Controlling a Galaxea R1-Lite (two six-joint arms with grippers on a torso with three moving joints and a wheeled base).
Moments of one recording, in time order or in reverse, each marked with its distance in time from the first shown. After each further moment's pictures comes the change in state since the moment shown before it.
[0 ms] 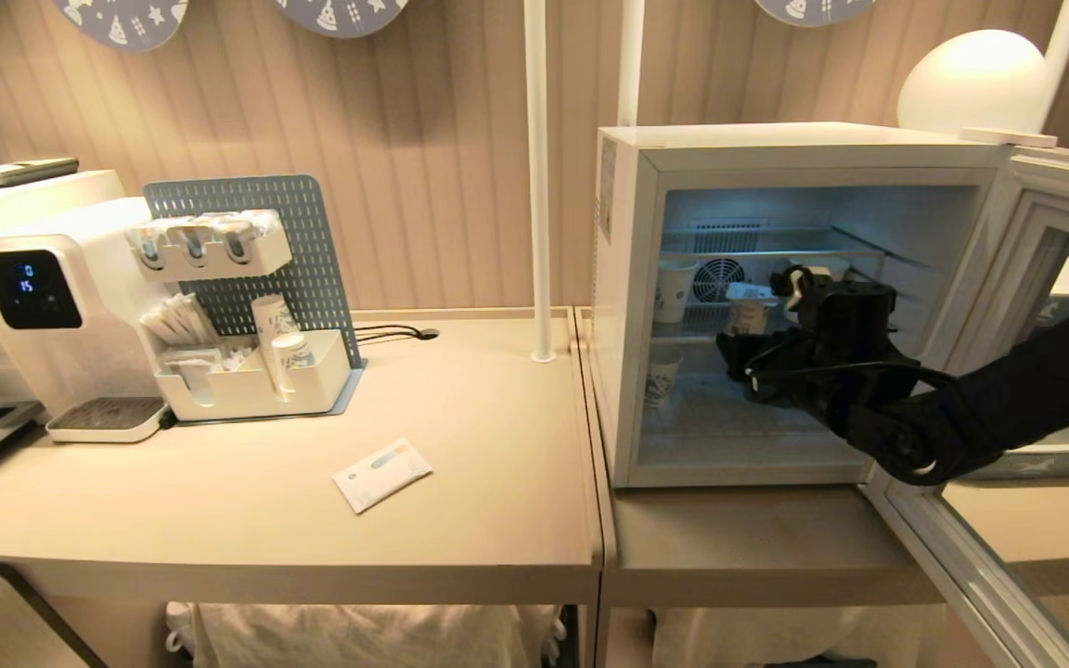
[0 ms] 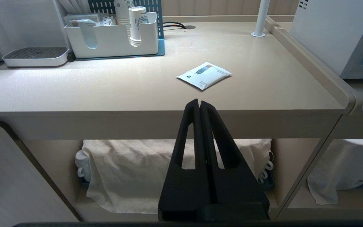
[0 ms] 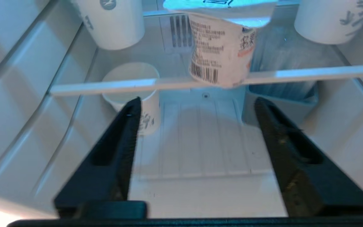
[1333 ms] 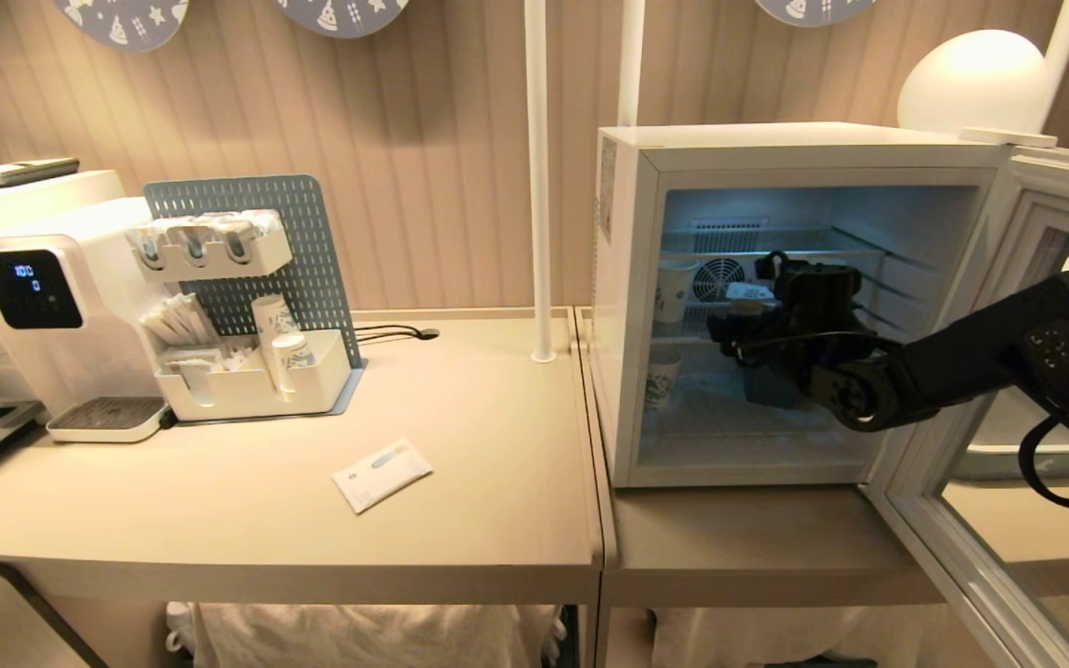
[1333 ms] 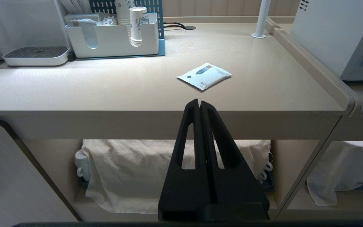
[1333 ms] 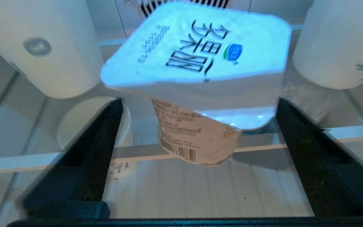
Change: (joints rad) left arm 0.001 0.000 0.000 -0.001 0.003 -0.006; right arm -0.063 0.171 -0.316 0.147 0.007 -0.026
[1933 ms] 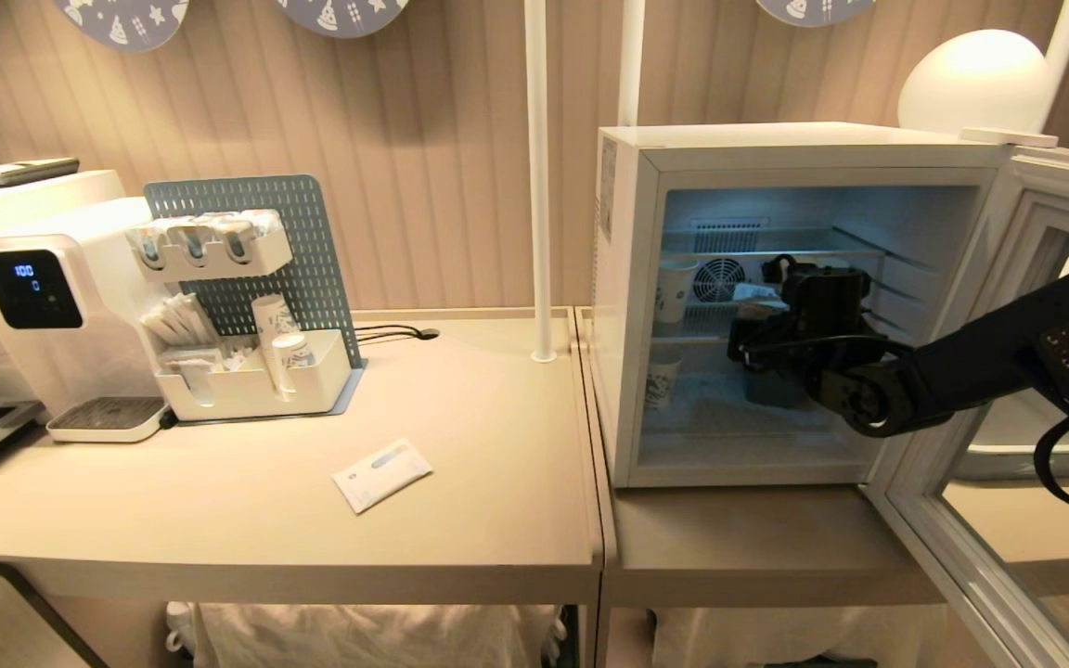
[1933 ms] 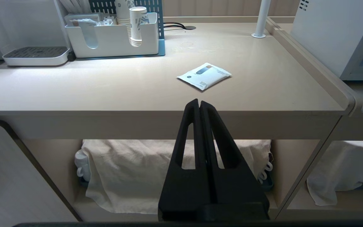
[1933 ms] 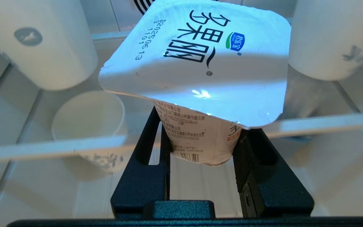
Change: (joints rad) left arm 0.000 0.000 0.000 0.000 0.000 0.000; right arm -0.006 -0.029 0.059 -0.009 0.000 0.001
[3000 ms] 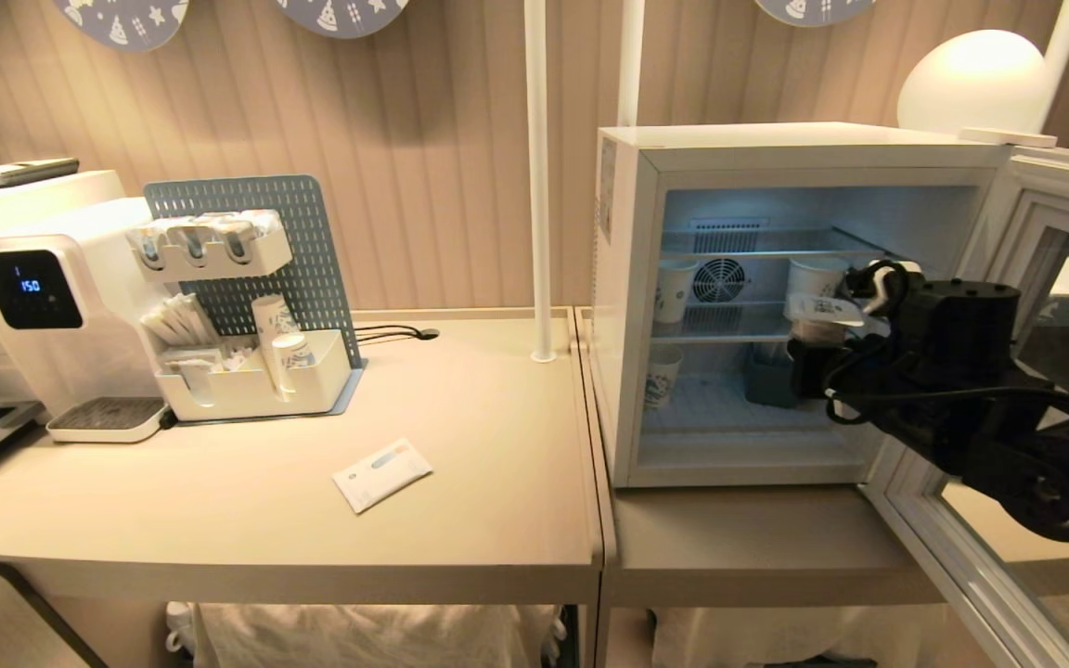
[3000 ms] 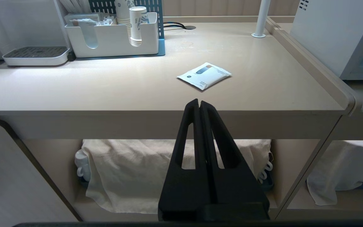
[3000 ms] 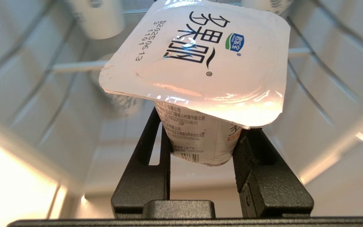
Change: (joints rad) left arm 0.000 0.000 0.000 0.001 -0.002 0.002; right arm 0.063 -0.419 0.546 -0.155 -0.026 0.000
